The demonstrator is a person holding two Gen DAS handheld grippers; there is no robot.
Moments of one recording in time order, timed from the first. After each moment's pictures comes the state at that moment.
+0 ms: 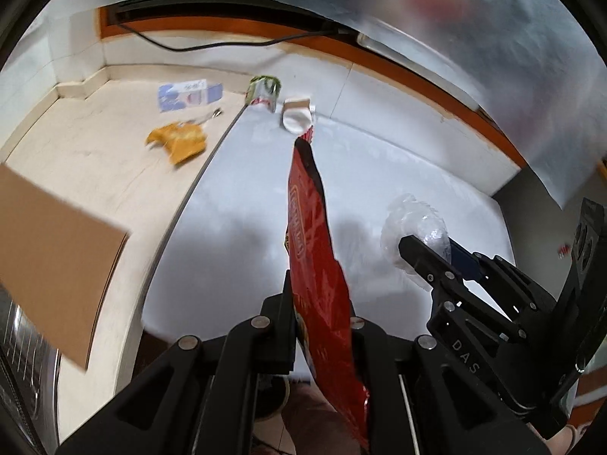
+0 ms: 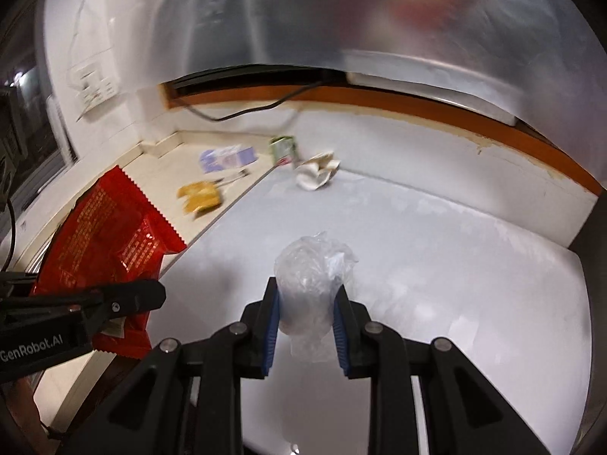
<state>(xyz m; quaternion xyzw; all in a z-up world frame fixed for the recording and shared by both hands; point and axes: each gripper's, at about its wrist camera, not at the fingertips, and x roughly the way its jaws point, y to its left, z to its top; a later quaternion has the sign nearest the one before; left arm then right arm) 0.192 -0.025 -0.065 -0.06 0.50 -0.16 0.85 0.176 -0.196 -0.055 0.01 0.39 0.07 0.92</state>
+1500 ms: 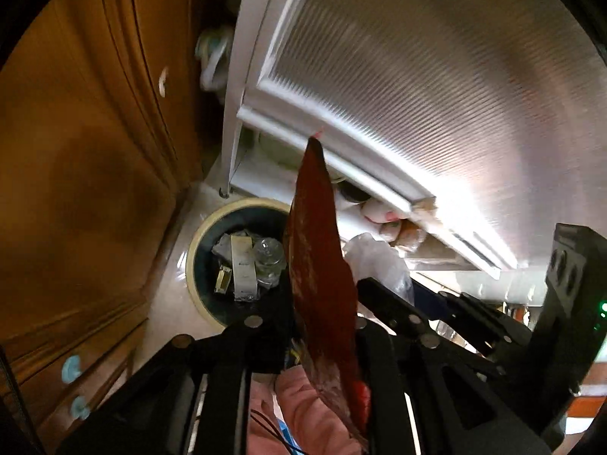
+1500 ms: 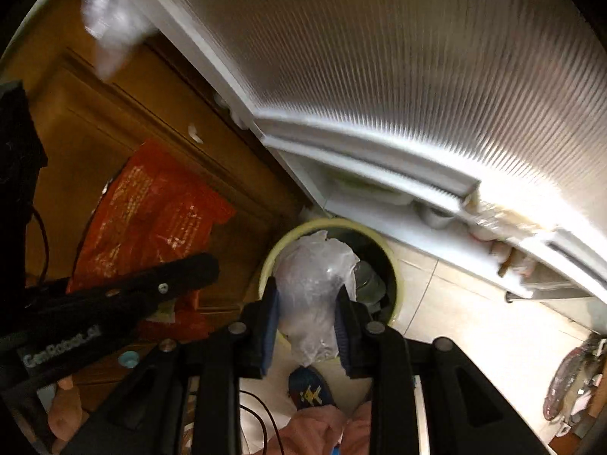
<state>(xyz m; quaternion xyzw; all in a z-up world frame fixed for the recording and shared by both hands) 0.071 0.027 -0.444 -0.13 0.65 -0.12 0.74 0.060 -0.126 -0.435 0.10 0.60 0.13 0.78</state>
